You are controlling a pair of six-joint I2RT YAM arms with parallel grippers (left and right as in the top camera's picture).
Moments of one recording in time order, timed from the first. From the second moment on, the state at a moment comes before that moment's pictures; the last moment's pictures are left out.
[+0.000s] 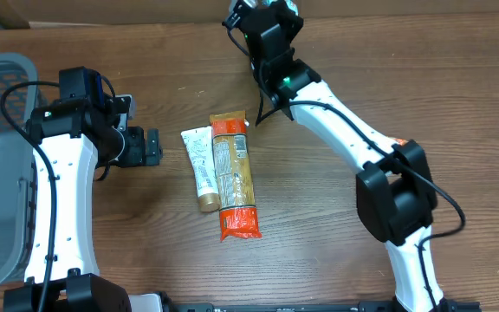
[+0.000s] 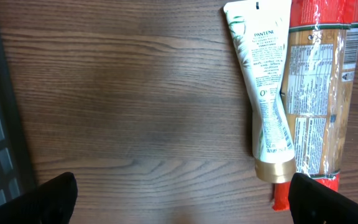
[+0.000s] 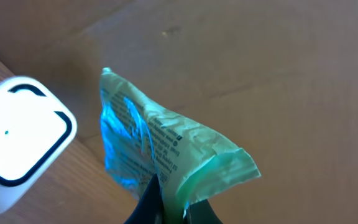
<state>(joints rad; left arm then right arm) 0.18 1.53 1.43 -1.25 0.07 0.09 0.58 2.26 1.93 0.04 0.72 -0.96</state>
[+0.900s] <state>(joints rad) 0.18 1.53 1.43 -1.25 0.07 0.09 0.58 2.40 1.93 0.19 0.73 -1.19</state>
